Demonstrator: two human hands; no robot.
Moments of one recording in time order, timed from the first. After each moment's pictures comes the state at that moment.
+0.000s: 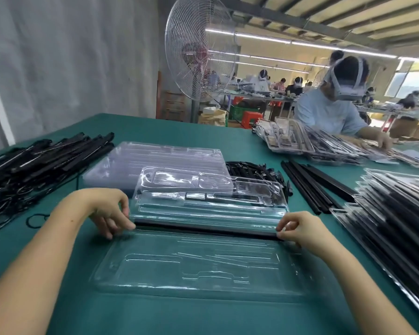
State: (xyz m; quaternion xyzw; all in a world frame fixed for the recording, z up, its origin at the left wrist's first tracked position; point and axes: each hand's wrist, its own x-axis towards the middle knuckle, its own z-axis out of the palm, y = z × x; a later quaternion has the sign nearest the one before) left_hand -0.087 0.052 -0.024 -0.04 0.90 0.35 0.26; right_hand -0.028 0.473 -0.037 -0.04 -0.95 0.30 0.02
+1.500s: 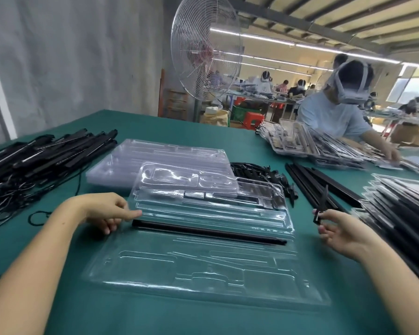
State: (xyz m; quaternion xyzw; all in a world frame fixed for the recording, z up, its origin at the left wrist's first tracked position) left_hand -0.086 0.035 -0.040 -0.01 0.89 0.39 0.22; right_hand -0.042 0.514 -0.027 -0.24 -0.61 0.76 0.00
